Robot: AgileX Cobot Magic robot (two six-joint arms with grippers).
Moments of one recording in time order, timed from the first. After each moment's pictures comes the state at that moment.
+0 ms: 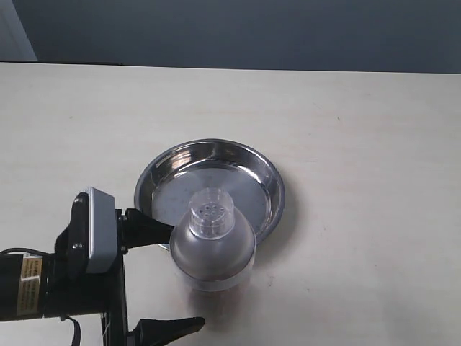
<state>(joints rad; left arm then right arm) -0.33 1.58 -0.18 0.93 -1.04 -0.23 0.20 0.00 0.00 0.04 0.24 0.12</state>
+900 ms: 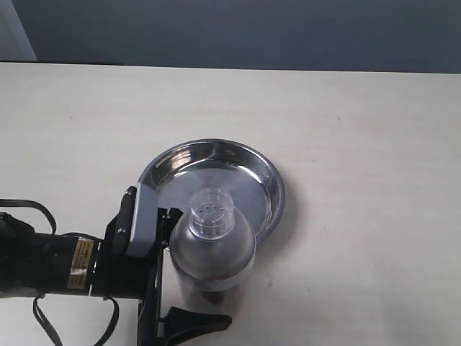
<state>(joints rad) -0.33 1.89 -0.36 1.05 -1.21 -0.20 0.20 0.00 0.00 0.04 0.24 0.12</state>
